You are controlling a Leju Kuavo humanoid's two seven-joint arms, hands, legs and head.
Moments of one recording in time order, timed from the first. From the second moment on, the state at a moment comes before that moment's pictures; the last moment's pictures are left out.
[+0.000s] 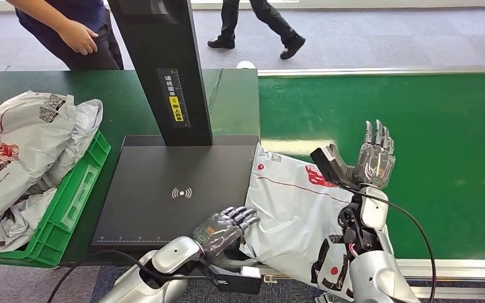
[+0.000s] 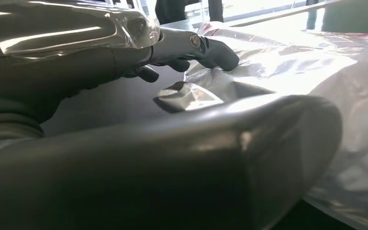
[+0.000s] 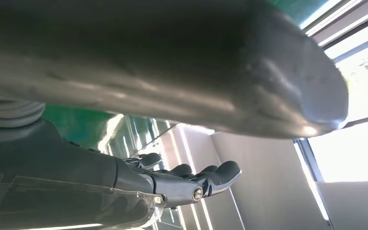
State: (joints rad) left arm -0.43 -0.02 -0.76 -0.96 -1.18 -0.03 -0.14; right arm -0.59 0.07 -0.26 -0.63 1.32 -0.66 -0.14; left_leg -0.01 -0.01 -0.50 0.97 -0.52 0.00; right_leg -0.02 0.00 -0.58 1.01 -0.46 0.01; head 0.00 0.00
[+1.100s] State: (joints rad) left arm -0.52 -0.06 -0.79 -0.75 -1.14 0.11 -0.17; right arm -0.59 0.08 -0.25 -0.65 1.32 -0.66 -0.15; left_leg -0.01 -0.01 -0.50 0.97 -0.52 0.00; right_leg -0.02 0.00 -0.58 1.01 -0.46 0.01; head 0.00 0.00
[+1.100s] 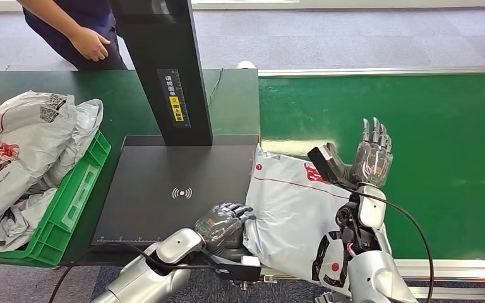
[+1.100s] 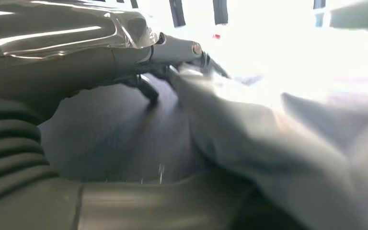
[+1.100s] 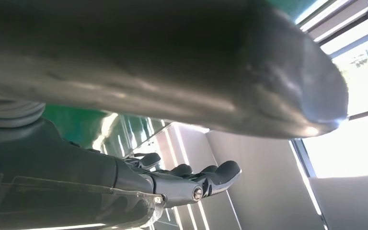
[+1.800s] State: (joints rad) left arm -0.47 -0.08 -0.75 -0.77 -1.08 0.25 -0.20; right arm -0.58 0.08 -0.24 -0.66 1.32 -0.66 -0.16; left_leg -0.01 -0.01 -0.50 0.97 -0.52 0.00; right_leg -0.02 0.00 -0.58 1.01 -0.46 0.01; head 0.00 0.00
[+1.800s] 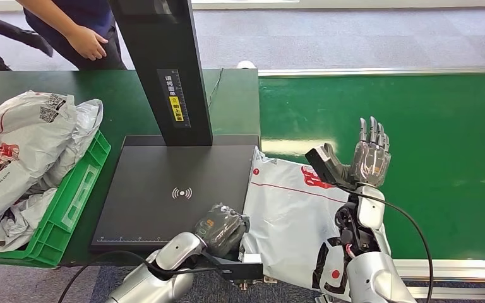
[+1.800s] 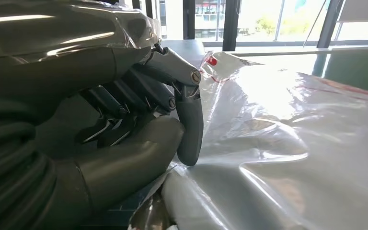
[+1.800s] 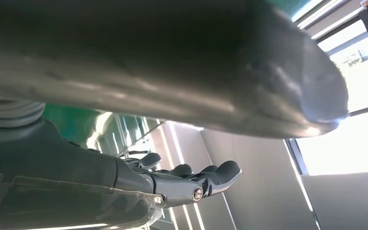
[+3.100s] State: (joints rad) left arm -0.30 -0.02 -0.63 -1.21 -1.10 0.29 -0.19; right arm -0.55 0.08 -0.21 -0.68 1.31 -0.66 -0.16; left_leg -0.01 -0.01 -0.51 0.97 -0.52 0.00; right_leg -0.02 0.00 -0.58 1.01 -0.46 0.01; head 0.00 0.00
